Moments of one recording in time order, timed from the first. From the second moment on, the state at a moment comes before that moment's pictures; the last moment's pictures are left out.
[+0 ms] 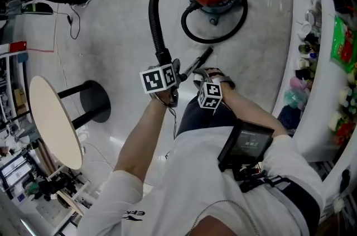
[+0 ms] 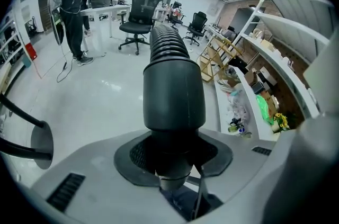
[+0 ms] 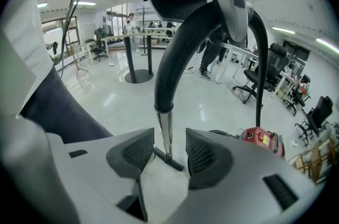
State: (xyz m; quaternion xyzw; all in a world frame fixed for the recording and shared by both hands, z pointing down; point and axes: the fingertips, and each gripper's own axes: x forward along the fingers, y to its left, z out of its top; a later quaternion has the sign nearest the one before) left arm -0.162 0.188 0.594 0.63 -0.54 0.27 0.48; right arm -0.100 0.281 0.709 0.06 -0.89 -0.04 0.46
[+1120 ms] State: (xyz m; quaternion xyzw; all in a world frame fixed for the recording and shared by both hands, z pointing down) left arm 0.009 0.184 0.591 0.59 -0.48 0.13 0.64; right arm 0.031 0.254 0.664 0.21 -0.87 -0.07 0.43
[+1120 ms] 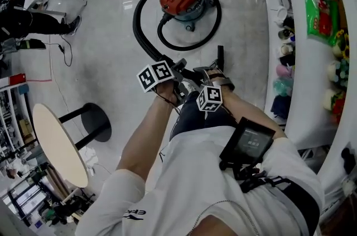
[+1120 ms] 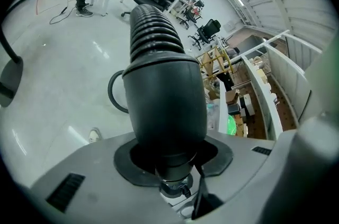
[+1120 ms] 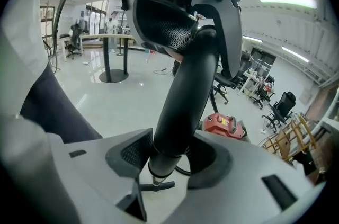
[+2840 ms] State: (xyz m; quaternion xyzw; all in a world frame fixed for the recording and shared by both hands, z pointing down) left arm -0.033 0.146 0.593 0.77 -0.31 0.56 -0.05; right arm 0.179 0.228 0.682 0.15 -0.81 -0.05 0.56
